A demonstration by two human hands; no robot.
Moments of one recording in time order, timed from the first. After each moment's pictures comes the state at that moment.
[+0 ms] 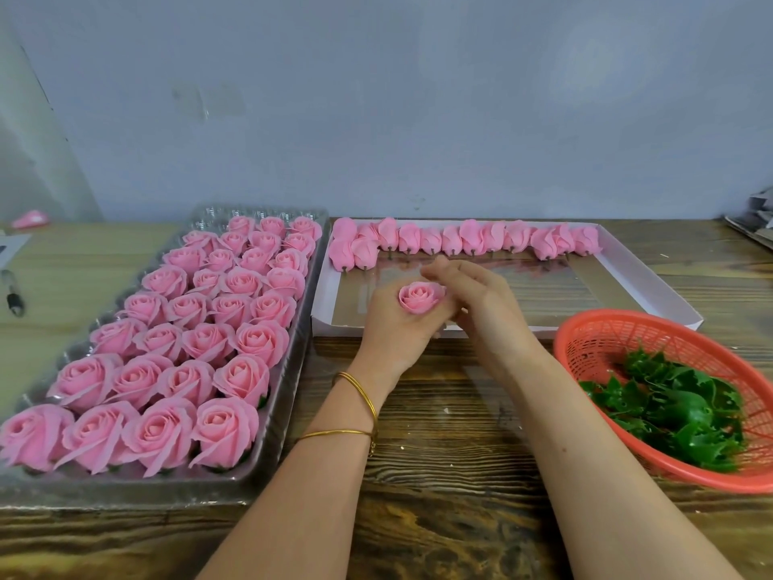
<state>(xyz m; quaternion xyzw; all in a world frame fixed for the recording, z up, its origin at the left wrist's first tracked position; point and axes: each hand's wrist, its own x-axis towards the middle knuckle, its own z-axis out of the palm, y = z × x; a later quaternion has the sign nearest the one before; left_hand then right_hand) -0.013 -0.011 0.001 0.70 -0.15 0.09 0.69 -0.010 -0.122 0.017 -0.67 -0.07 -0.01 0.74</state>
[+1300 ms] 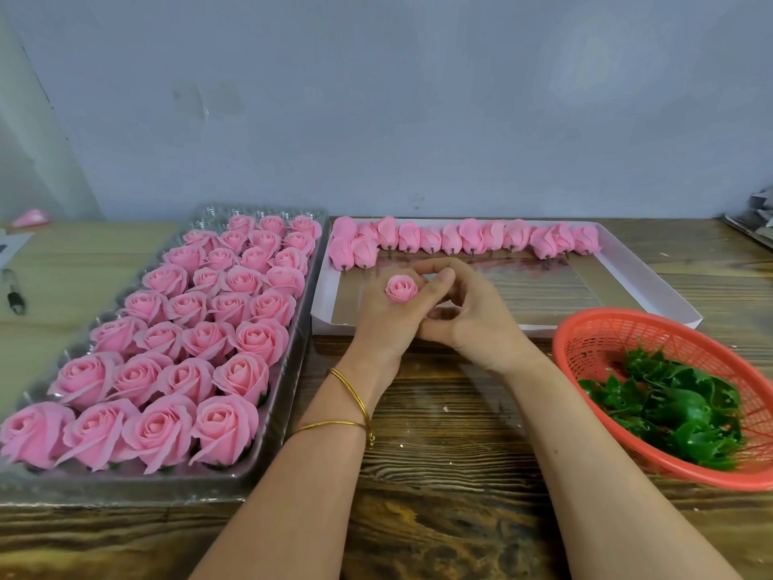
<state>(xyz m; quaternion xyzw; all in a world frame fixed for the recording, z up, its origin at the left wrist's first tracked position) -0.010 -0.010 0.003 0.60 -0.10 0.07 0.79 -0.013 -0.125 0.012 -0.78 -0.16 -0.04 0.60</state>
